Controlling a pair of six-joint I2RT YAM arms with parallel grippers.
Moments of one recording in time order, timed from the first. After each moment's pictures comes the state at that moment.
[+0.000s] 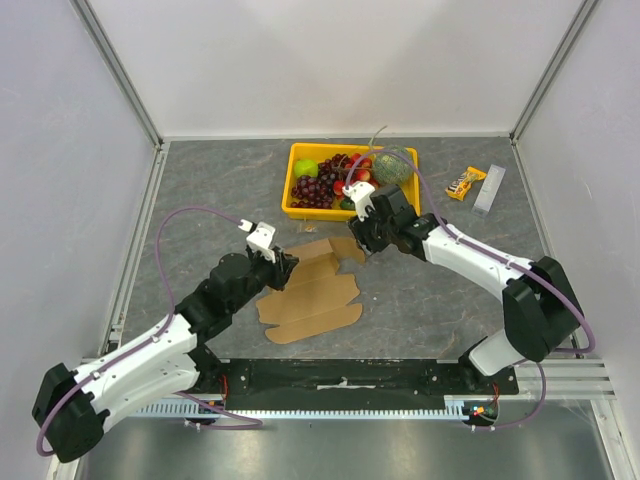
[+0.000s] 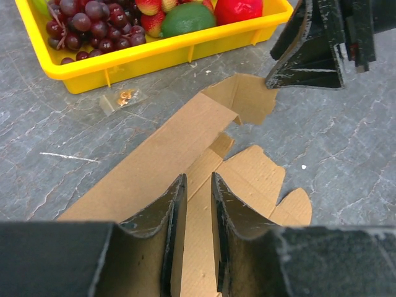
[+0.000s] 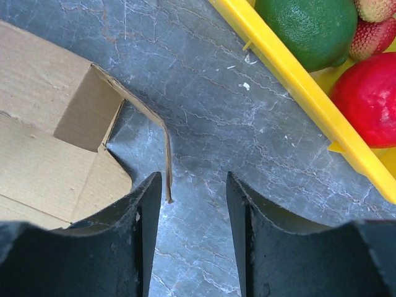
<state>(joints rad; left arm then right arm) -0.75 0.78 0.42 0.10 -0.12 -0.22 0.62 1.52 1.04 -0.30 -0.06 -0.09</state>
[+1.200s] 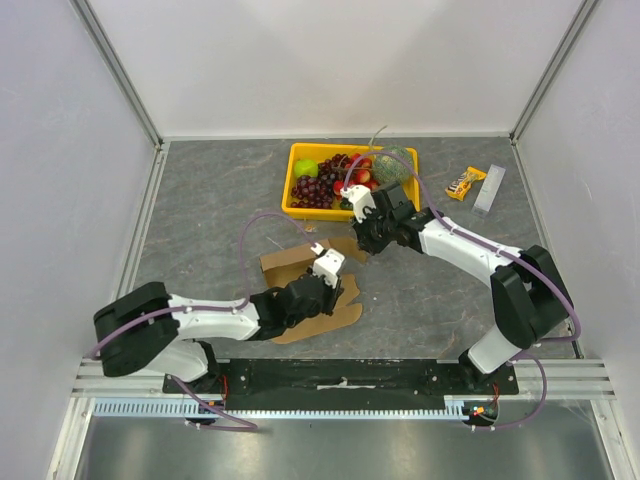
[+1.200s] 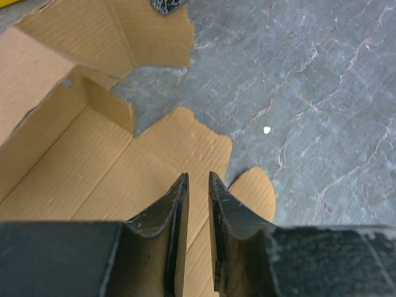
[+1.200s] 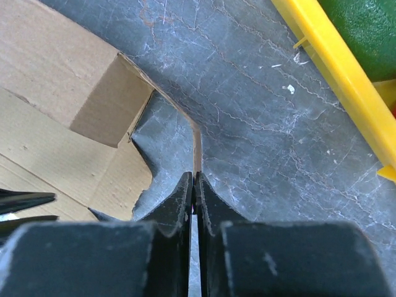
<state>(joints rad) -1.12 1.35 0.49 0.38 -0.33 -0.31 0.56 1.60 1.07 -0.34 -0.26 -0.15</state>
